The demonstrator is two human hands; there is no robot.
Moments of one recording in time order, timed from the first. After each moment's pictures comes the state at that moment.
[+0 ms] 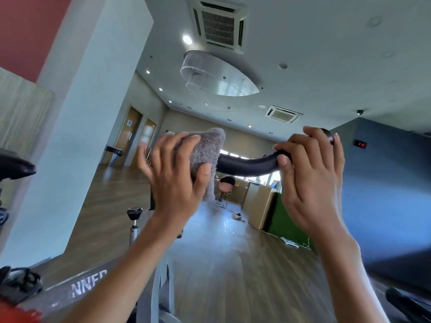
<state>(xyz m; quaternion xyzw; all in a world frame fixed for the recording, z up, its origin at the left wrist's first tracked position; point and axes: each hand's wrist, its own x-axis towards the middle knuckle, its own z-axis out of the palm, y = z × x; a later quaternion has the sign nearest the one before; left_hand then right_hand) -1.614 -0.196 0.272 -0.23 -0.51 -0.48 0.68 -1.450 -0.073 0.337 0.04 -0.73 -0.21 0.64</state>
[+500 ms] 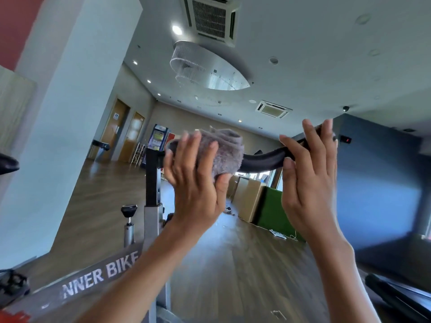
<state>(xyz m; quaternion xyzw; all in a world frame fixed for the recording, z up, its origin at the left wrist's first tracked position) -1.612 -0.162 0.263 -0.26 -0.44 -0.49 0.71 -1.457 -0.070 0.324 0.04 -0.73 -0.17 0.66</state>
